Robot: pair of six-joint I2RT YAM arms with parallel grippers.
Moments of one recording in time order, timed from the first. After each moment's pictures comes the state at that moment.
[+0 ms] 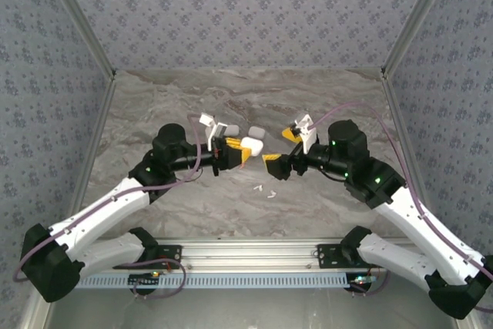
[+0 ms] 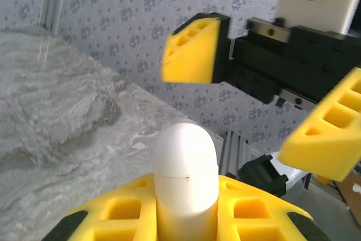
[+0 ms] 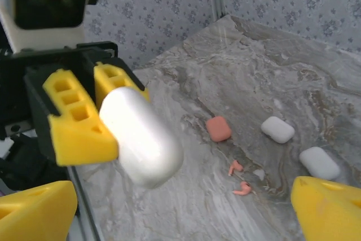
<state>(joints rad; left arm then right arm) -0.75 1.02 0.75 0.19 0.62 -0.40 0.68 0.87 0.98 -0.43 -0.35 0.13</state>
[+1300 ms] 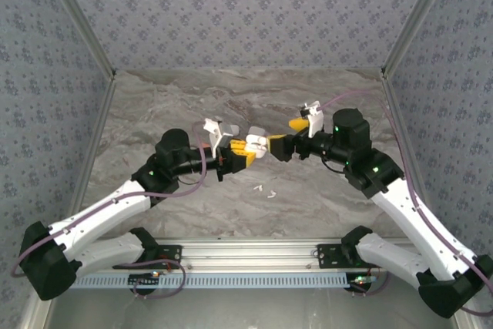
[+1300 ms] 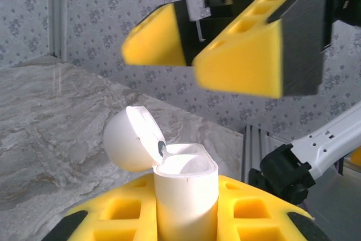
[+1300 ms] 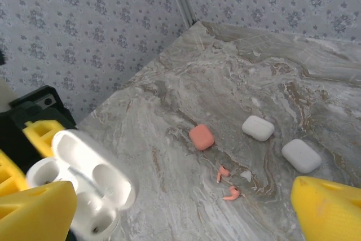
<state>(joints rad) -0.79 1.01 0.74 0.20 0.55 -0.25 0.56 0.90 1.02 -0.44 -0.35 0.24</state>
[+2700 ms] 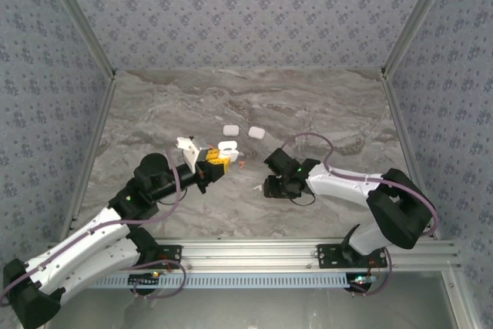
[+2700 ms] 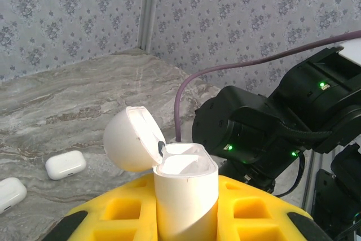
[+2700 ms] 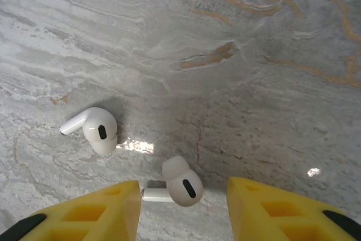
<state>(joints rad) -0.79 0.70 0.55 0.04 0.25 -0.21 0.82 1.48 0.76 -0.49 -0.02 0.77</state>
